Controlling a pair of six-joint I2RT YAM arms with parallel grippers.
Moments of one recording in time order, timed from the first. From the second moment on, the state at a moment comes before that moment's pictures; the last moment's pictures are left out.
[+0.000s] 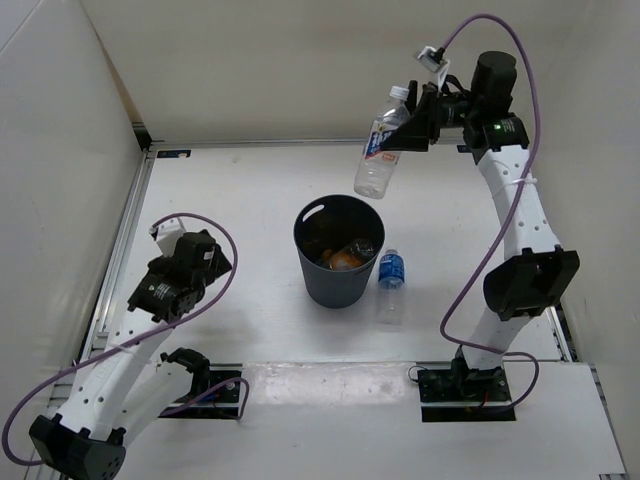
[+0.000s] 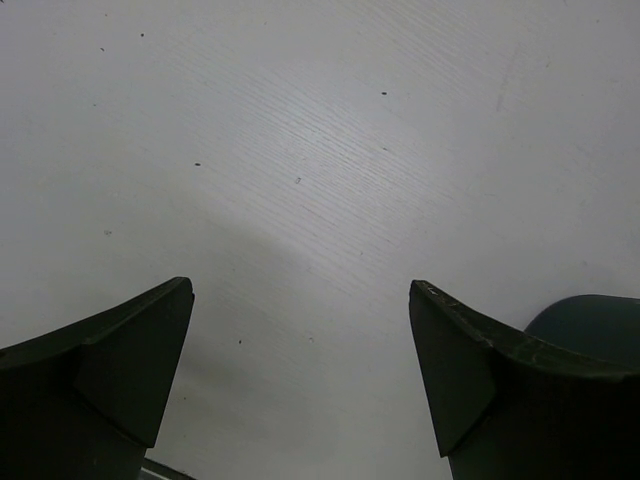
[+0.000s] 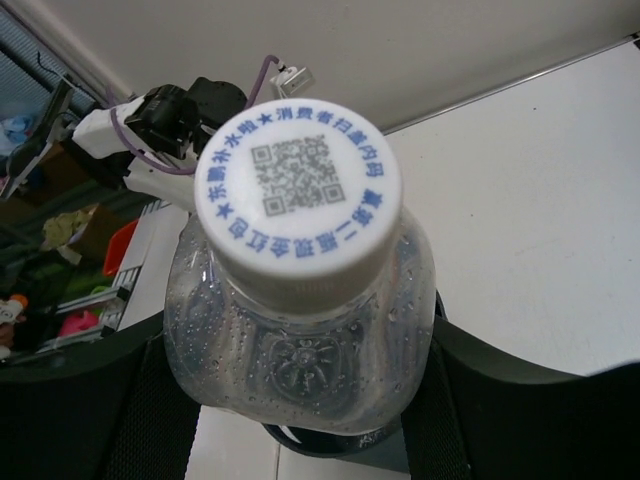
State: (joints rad) left arm -0.40 0.79 0.79 -0.83 -0.56 -0.78; right arm 0.13 1.76 1.98 -0.30 -1.53 0.37
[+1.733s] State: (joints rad) left arm -0.30 0.79 0.75 -0.85 -0.43 -0.70; right arm -0.07 1.81 1.84 -0.91 -0.84 -0.06
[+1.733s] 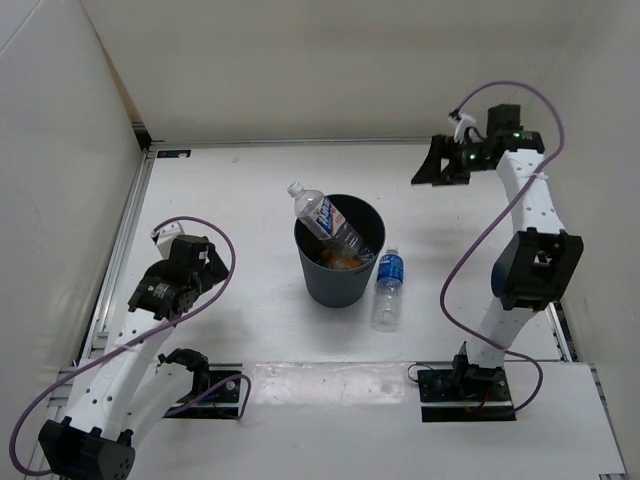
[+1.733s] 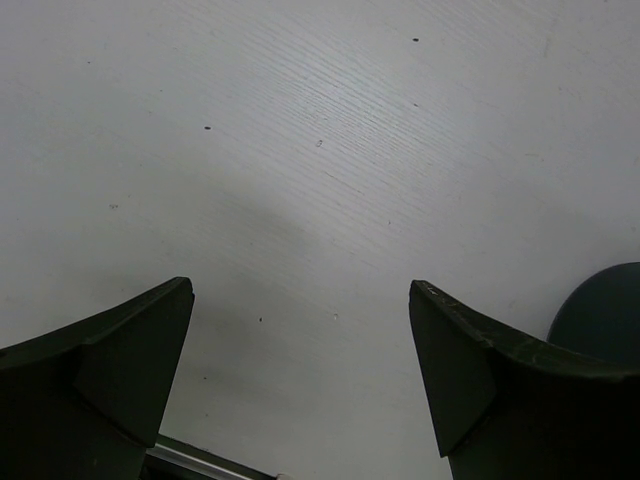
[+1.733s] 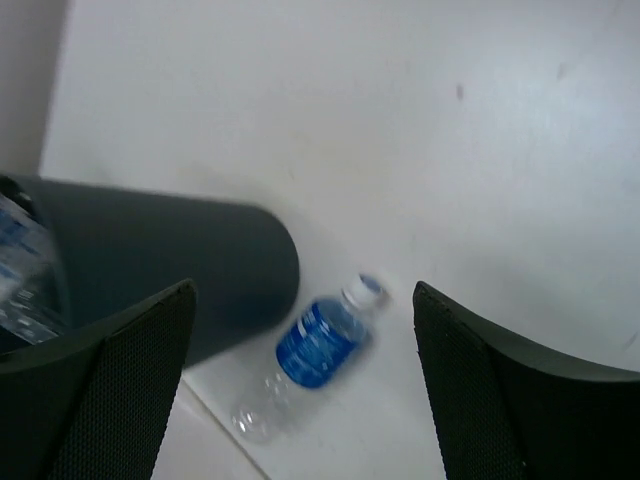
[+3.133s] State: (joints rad) left arm -0.29 0.68 0.73 -0.97 -0.45 -0.63; right arm 0.18 1.82 1.38 -1.24 -0.51 -0.17
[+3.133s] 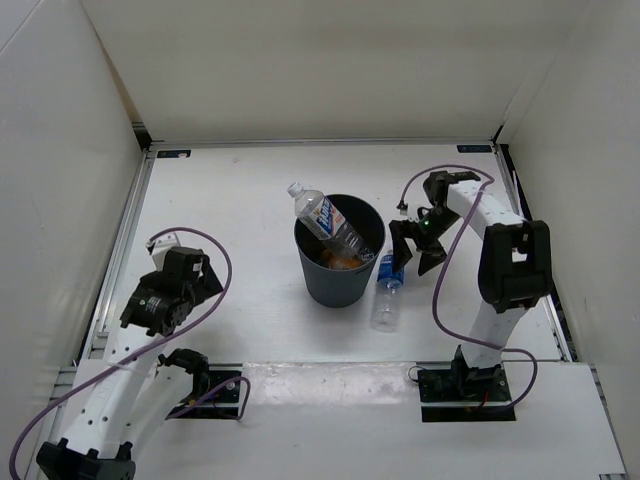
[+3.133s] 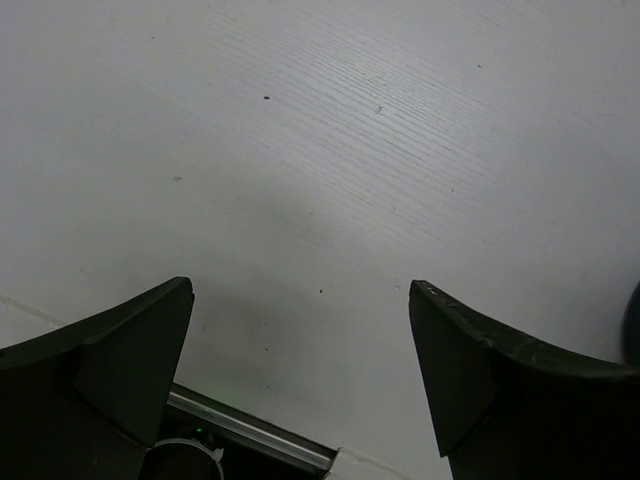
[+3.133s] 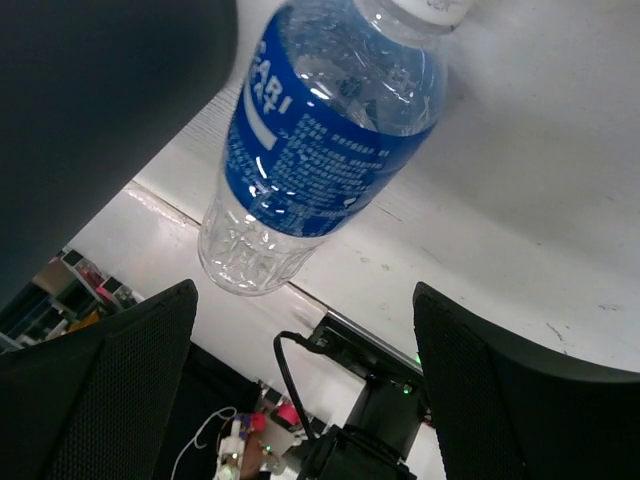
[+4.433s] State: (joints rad) left arm -0.32 0.73 0.78 -1.02 -0.35 -0.58; right arm 0.32 1.86 1.25 -1.21 -0.47 0.05
